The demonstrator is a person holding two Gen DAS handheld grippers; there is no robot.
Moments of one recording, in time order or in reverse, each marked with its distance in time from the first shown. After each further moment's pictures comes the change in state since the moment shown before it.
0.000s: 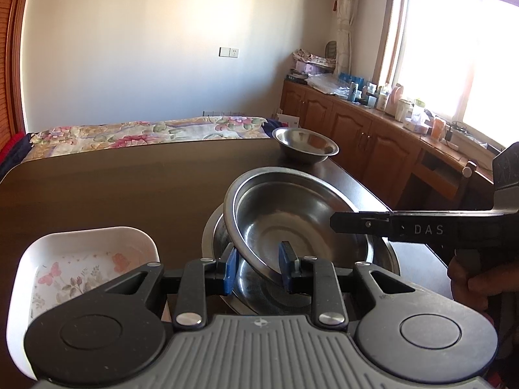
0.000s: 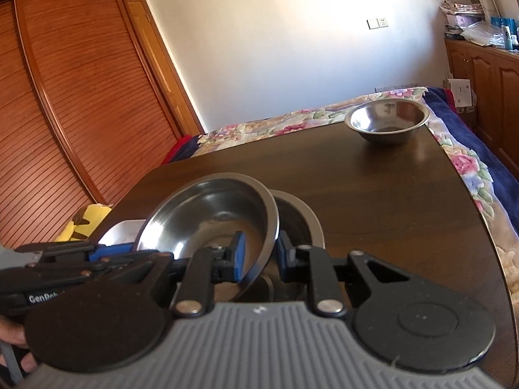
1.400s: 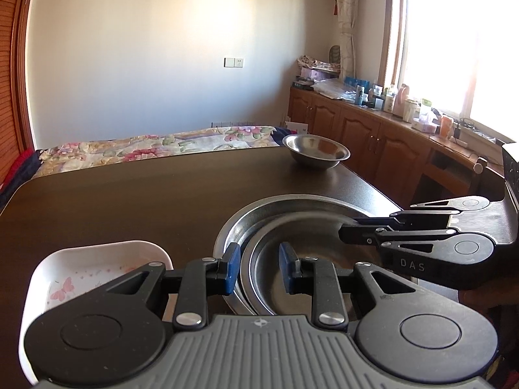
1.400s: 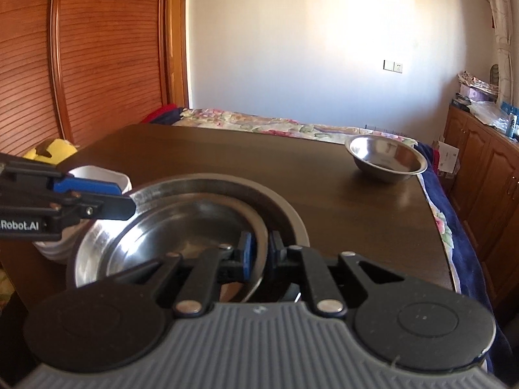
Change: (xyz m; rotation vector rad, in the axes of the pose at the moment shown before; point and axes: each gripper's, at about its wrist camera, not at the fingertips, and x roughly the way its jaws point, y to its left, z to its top) left arm 0.006 -0.002 0.001 0.044 -0.038 0.048; right arm 0.013 0.034 -0.009 -0.330 0.007 -0.169
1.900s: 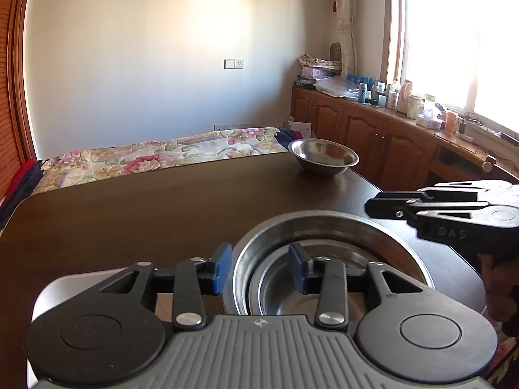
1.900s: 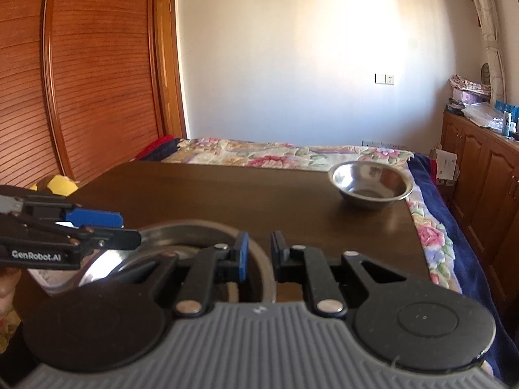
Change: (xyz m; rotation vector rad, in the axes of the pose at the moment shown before) left arm 0.014 0.005 0.015 0.036 0.001 0.025; right arm -0.010 -0.030 0.020 0.063 -0.089 0.018
